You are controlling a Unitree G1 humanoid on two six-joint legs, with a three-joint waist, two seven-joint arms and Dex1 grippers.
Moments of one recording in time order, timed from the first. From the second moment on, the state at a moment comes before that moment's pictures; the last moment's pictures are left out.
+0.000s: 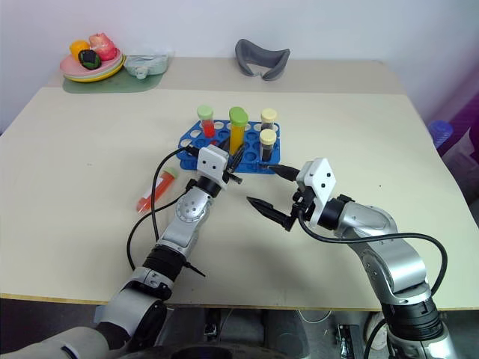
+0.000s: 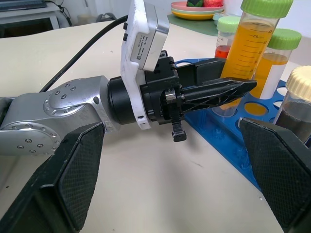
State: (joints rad) left arm -0.52 -0.05 -0.17 0.52 0.09 -0.42 -0.13; right arm -0.13 -0.59 -0.02 -0.48 0.53 0.45 0.73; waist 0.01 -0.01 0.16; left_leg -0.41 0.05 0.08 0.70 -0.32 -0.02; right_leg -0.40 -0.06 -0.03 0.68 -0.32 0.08
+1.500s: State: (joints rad) left arm -0.28 0.15 -0.11 -0.02 -0.10 -0.11 -0.36; right arm -0.13 -0.58 -0.02 -0.48 0.53 0.45 0.73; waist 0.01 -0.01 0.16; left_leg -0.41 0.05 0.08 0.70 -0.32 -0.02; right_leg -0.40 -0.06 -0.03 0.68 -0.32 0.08
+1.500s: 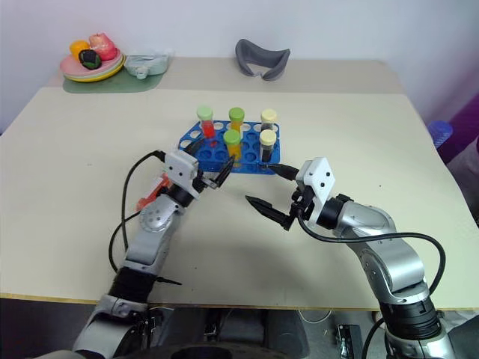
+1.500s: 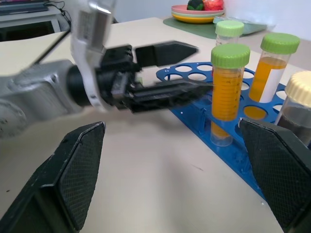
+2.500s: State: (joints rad) left arm -0.75 0.86 -0.19 -0.21 -0.96 1.61 -0.04; right arm -0.21 -0.60 -0.02 -0.39 0.52 0.42 0.84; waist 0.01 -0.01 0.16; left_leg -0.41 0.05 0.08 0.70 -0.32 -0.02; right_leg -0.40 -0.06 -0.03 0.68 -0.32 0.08
